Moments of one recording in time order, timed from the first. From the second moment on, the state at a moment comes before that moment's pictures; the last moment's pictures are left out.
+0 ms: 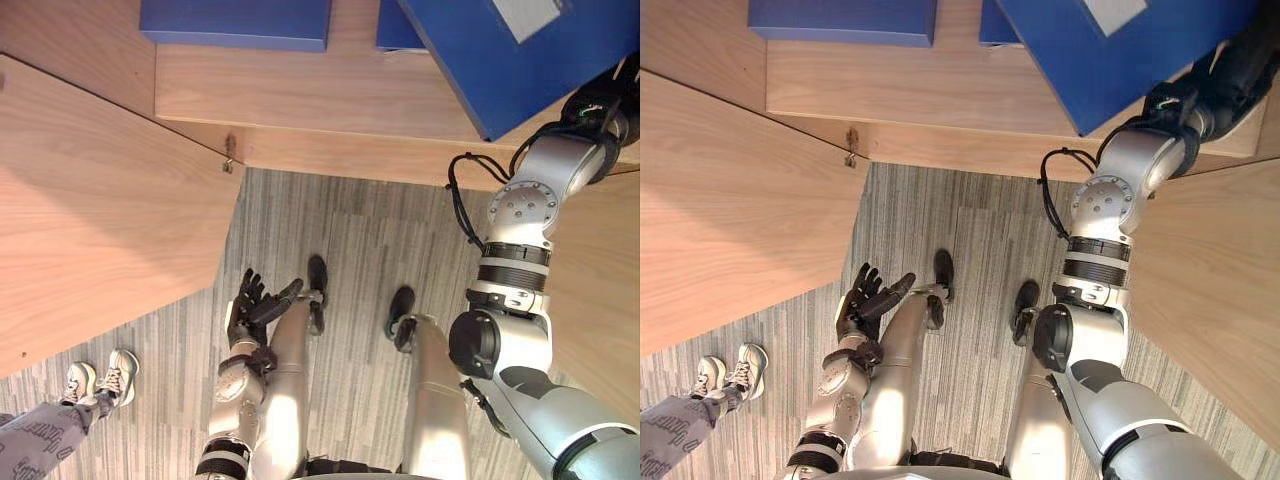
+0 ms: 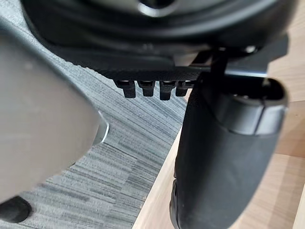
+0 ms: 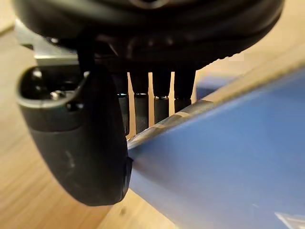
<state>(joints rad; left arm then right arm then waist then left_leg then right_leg) -0.06 -0.03 0.04 0.47 -0.41 -0.20 0.05 -1.04 -0.12 -0.49 0.30 0.78 -0.38 -0.66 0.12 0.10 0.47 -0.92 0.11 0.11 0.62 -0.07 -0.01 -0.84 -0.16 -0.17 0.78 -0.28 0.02</state>
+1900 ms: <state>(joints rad) -0.13 0.00 0.04 0.66 -0.45 -0.23 0.03 -1.14 -0.30 0.15 0.70 0.06 -0.01 -0.31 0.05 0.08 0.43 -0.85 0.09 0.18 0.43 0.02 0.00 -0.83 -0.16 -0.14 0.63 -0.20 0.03</state>
